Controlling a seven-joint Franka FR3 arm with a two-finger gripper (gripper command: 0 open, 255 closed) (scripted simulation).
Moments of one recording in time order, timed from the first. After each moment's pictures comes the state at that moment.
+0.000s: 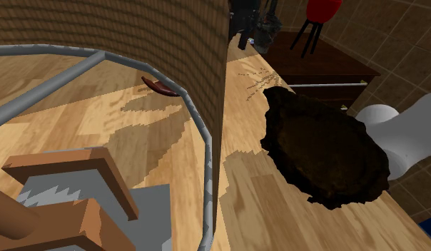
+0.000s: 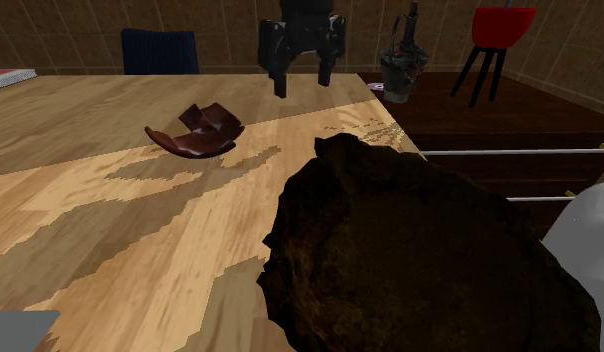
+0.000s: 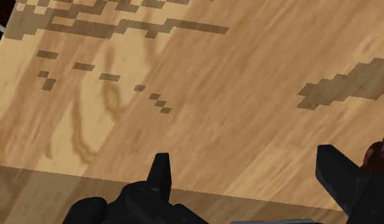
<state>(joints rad) 0.08 -0.46 0.17 -2.11 0.06 1.73 0.20</state>
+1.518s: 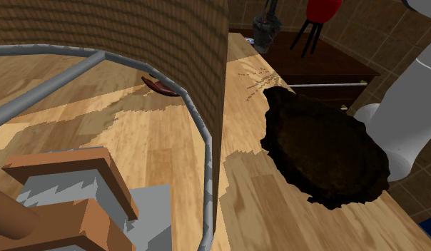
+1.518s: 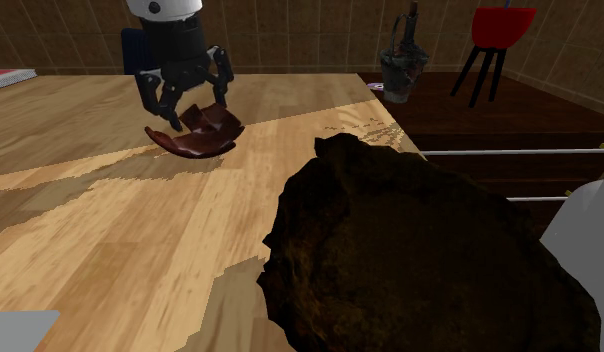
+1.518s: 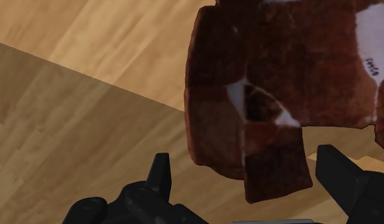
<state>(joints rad) 0.15 0.01 0.38 -1.78 -0.19 1.87 0.35</state>
